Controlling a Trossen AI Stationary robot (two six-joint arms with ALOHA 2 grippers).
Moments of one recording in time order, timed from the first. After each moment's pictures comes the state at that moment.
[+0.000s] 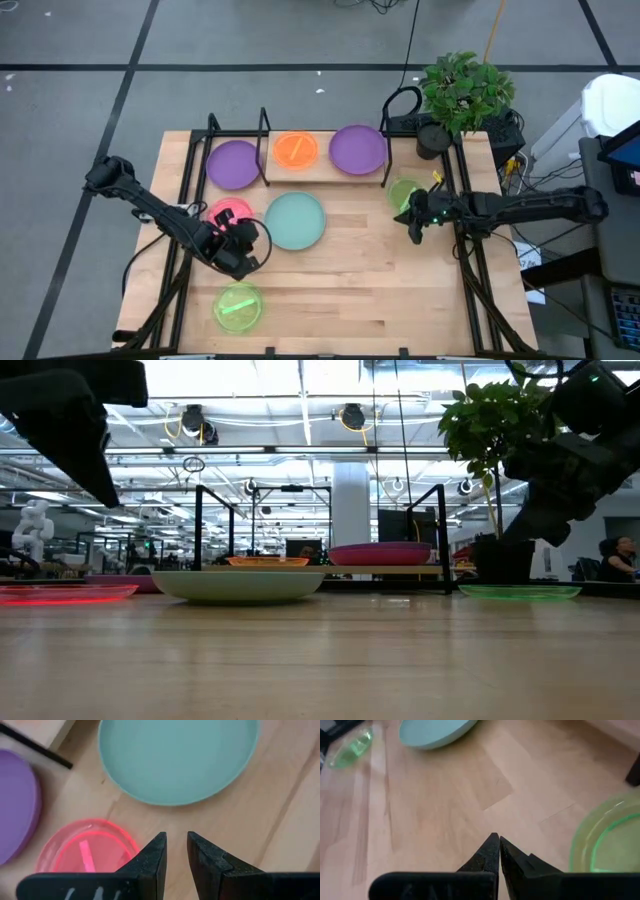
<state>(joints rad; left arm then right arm) -0.55 1.32 0.87 -0.95 -0.51 -0.99 -0.05 0.61 0.17 -0.21 0.03 0.50</state>
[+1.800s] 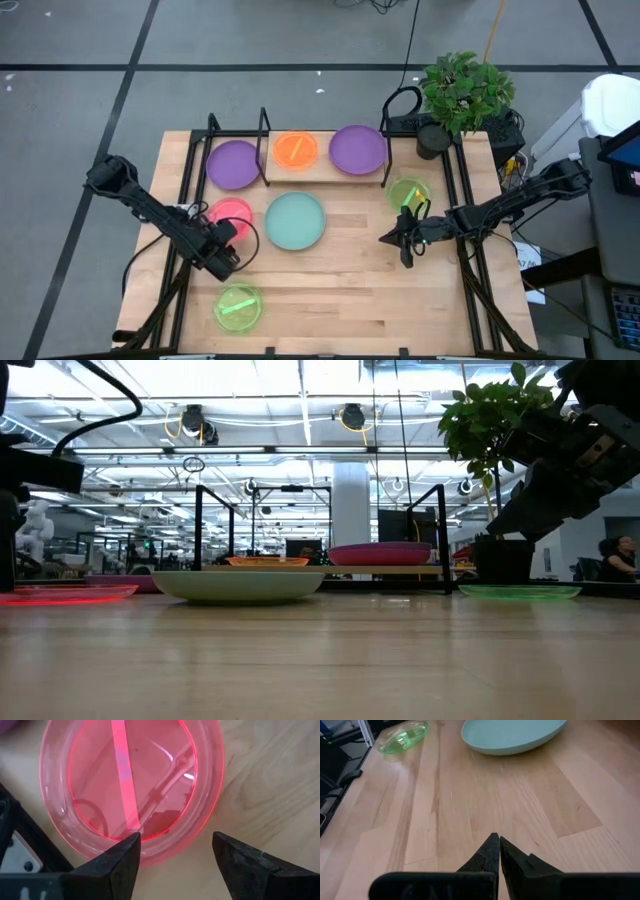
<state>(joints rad) -0.65 1.32 0.59 -1.02 -0.30 -1.38 0.30 1.00 0.17 0.30 0.23 0.48</state>
